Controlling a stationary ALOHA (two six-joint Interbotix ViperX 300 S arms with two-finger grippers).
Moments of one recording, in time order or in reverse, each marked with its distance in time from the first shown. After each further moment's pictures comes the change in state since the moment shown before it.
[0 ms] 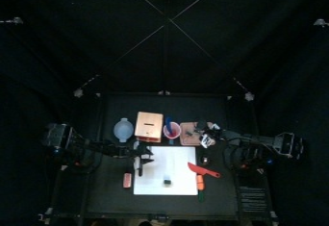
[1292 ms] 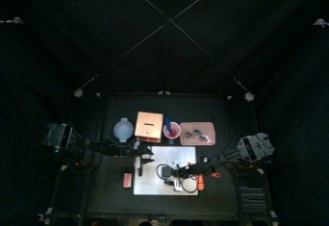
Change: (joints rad) left arm -0.003 0.000 -0.011 -0.009 0.009 -0.002; right arm 0.644 0.586 -0.522 0.055 -0.160 -0.008
